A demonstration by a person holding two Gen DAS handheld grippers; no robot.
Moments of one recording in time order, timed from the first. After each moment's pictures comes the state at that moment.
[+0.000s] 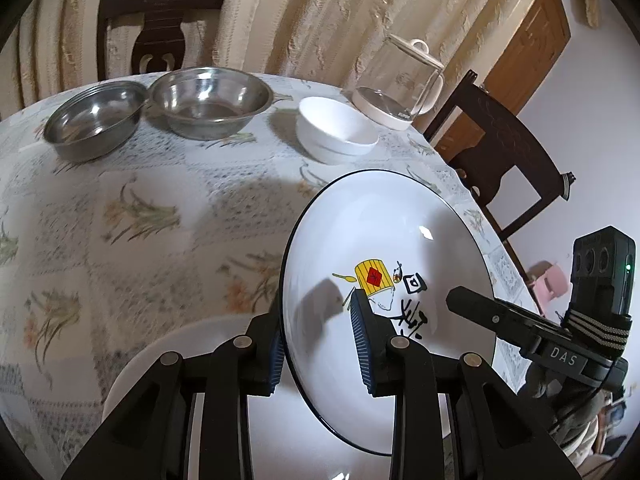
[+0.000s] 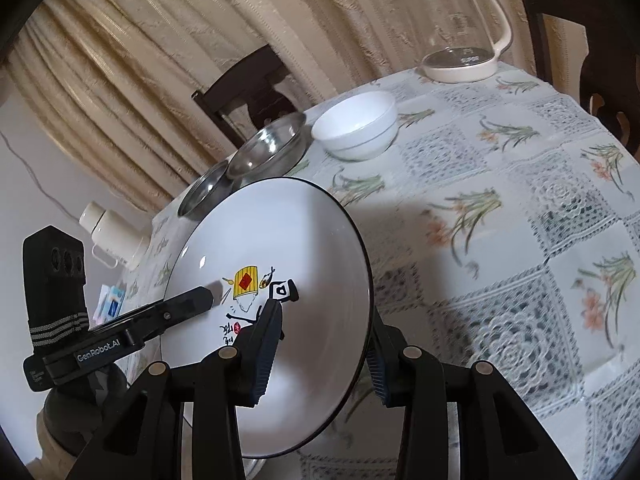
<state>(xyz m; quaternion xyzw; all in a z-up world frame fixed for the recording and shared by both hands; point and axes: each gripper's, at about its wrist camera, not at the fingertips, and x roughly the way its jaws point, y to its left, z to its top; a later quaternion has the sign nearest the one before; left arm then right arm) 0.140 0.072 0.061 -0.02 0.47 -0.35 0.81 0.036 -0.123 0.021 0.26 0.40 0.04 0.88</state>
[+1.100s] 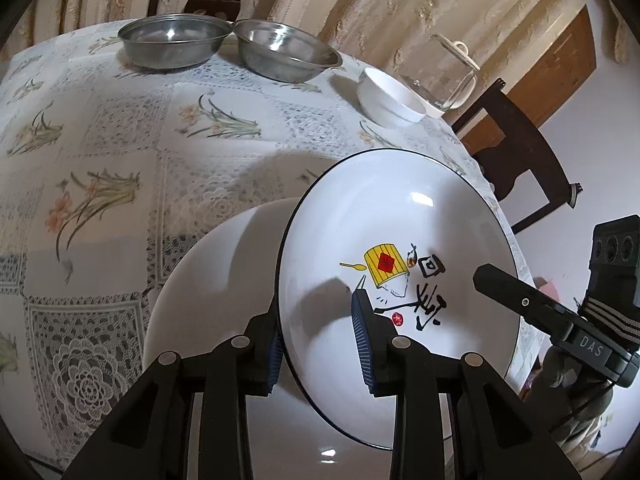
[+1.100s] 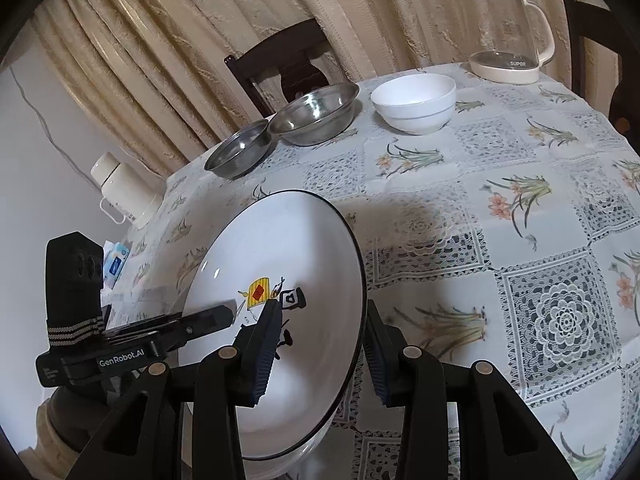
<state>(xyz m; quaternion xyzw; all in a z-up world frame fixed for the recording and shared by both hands) 0.115 0.145 0.021 -0.07 0.51 -0.32 0.80 0.032 -0.066 0.019 0.21 0.42 0.07 0.88</state>
